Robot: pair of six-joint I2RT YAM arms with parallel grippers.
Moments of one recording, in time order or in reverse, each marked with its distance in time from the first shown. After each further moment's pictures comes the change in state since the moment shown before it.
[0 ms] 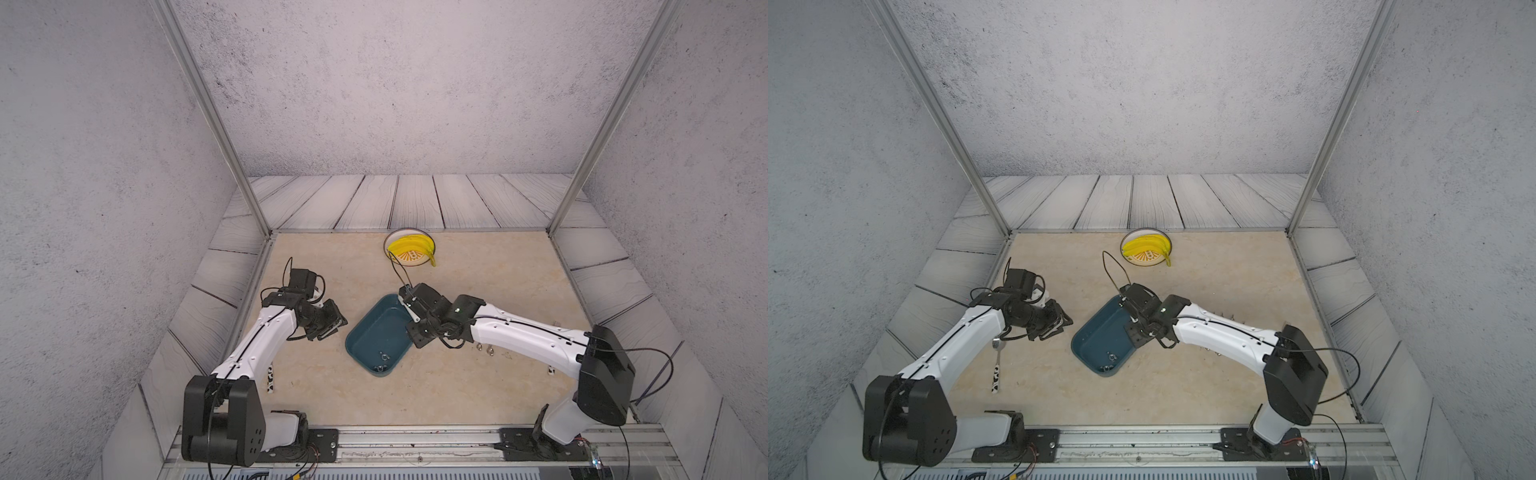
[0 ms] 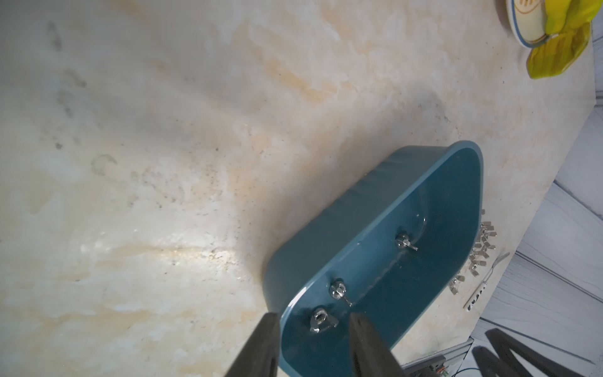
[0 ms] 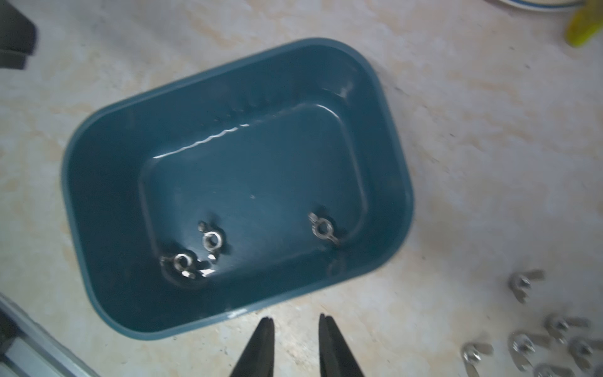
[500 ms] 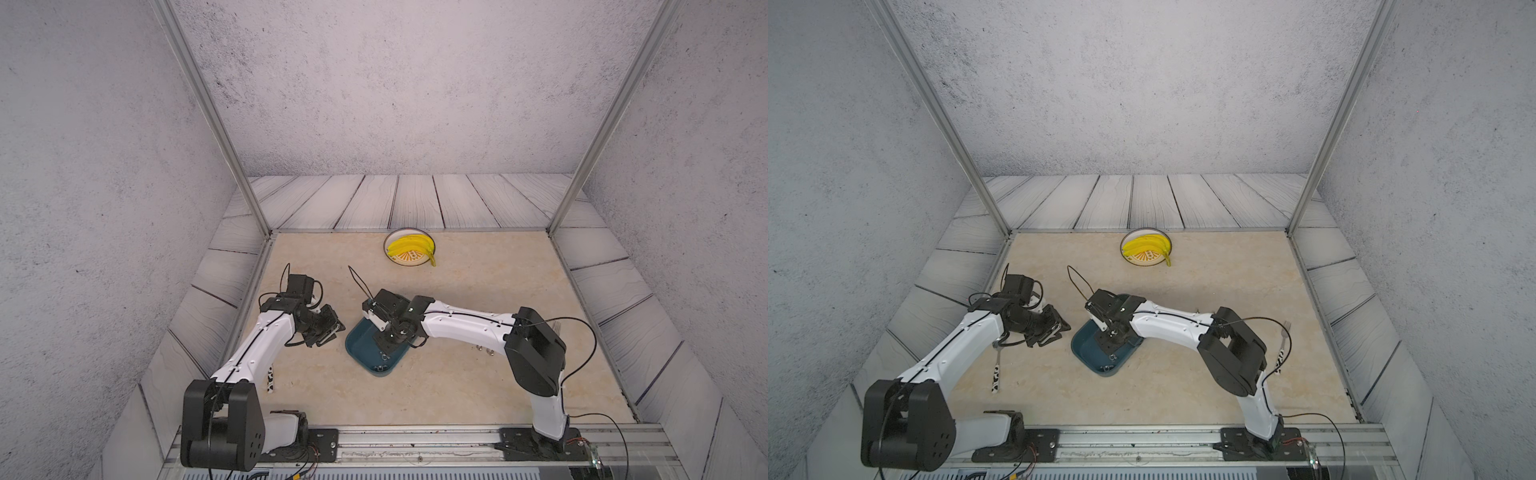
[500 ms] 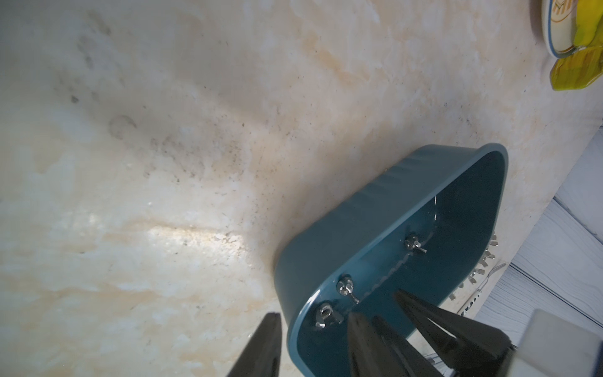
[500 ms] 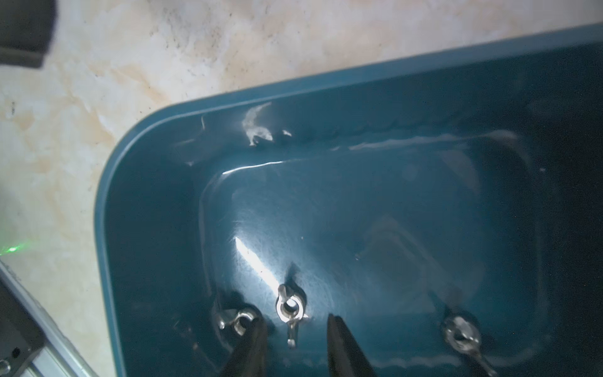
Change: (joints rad) left arm 0.022 -0.011 -0.039 -0.010 0.009 -0.037; right arm 0.056 0.338 0.216 0.024 -0.169 -0.049
